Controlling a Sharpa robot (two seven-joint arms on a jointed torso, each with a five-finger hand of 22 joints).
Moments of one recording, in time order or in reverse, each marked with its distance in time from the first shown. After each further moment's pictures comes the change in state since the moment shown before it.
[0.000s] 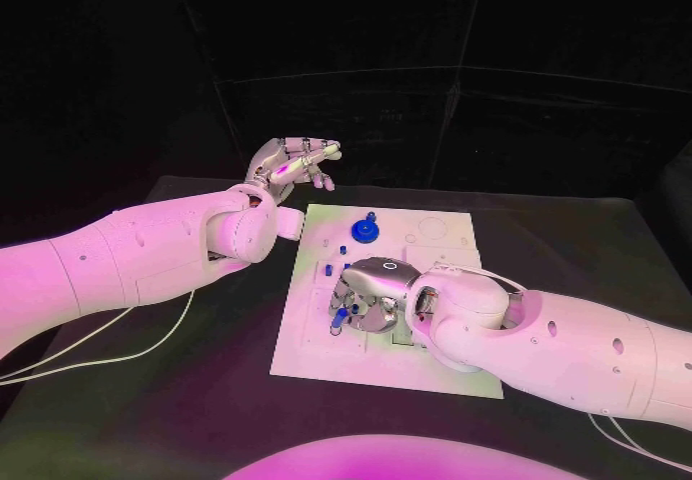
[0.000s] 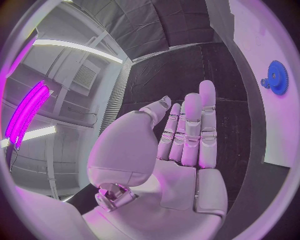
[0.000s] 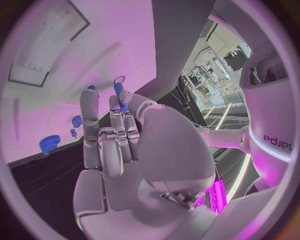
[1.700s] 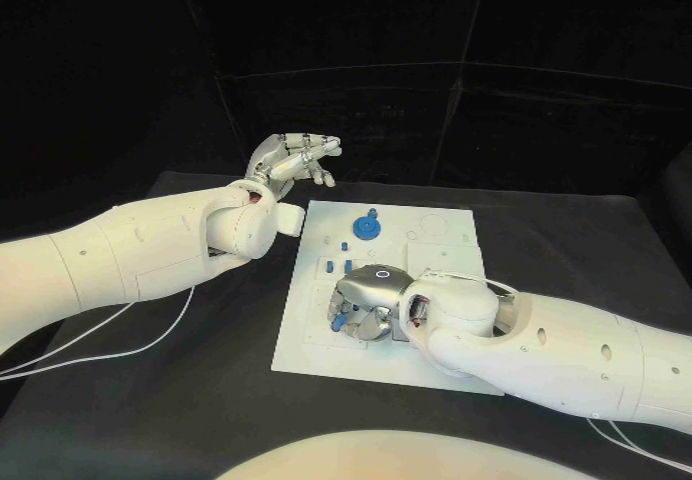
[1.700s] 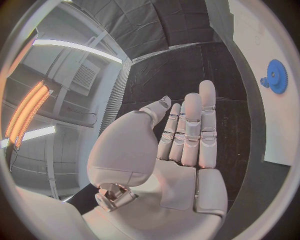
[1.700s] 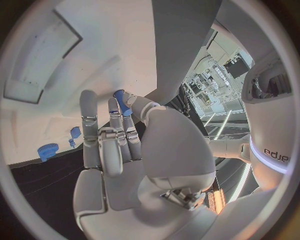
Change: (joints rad) left arm 0.000 -0.004 0.000 0.000 0.000 0.000 -0.002; left_hand 0.000 0.000 0.000 0.000 0.000 0.000 0.000 0.000 0.000 0.000 0.000 0.000 0.000 0.000 0.000 0.000 -0.001 0.000 0.000 0.000 0.000 -0.001; right arm -0.007 0.026 -0.028 -0.009 -0.058 0.038 -0.027; right_hand -0.090 -0.025 0.003 -0.025 0.011 -0.068 0.023 -0.037 -0.007 -0.077 0.030 -0.070 -0.006 0.000 0.022 0.000 0.001 0.000 -0.032 0.018 0.000 -0.020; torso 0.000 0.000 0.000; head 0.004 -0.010
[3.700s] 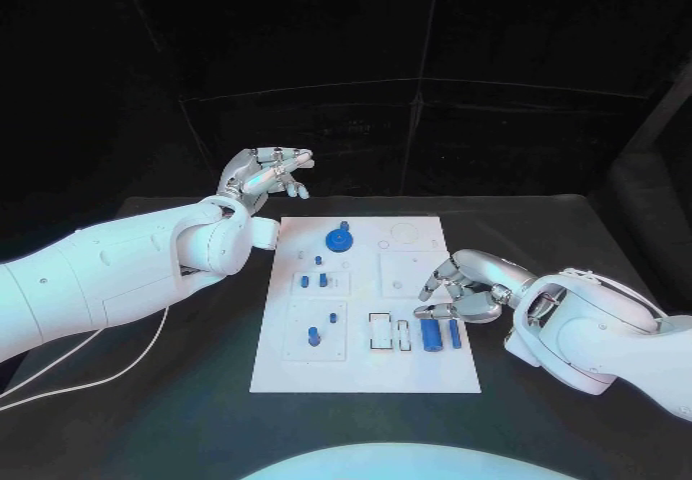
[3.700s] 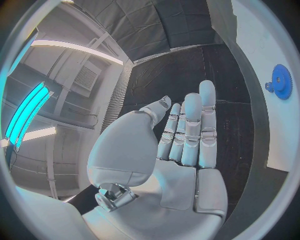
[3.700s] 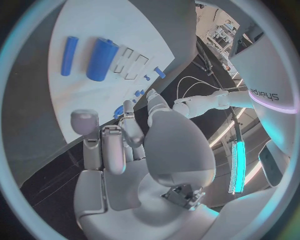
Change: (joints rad) left arm 0.000 -0.010 -0.001 -0.005 0.000 0.002 -0.005; left_hand 0.000 0.000 0.000 0.000 0.000 0.000 0.000 0.000 0.000 0.000 0.000 0.000 0.000 0.000 0.000 0.000 0.000 0.000 0.000 0.000 0.000 0.000; right arm 0.045 -0.521 -0.002 0.253 0.363 -0.236 -0.063; right_hand -0.094 0.020 -0.529 0.244 0.100 -0.039 -0.062 0.198 0.045 0.221 -0.088 1.164 1.049 0.000 -0.076 -0.093 0.000 -0.040 0.193 -0.073 0.133 0.339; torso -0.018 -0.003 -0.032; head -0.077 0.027
